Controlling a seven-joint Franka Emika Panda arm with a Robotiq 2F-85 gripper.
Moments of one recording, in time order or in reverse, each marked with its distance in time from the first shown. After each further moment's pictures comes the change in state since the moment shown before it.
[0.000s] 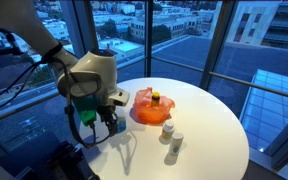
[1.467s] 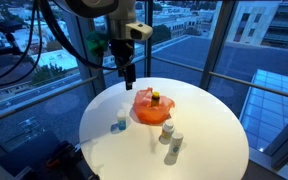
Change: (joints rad) arm -0.088 -0.267 -0.029 0.387 -0.130 -0.575 0.227
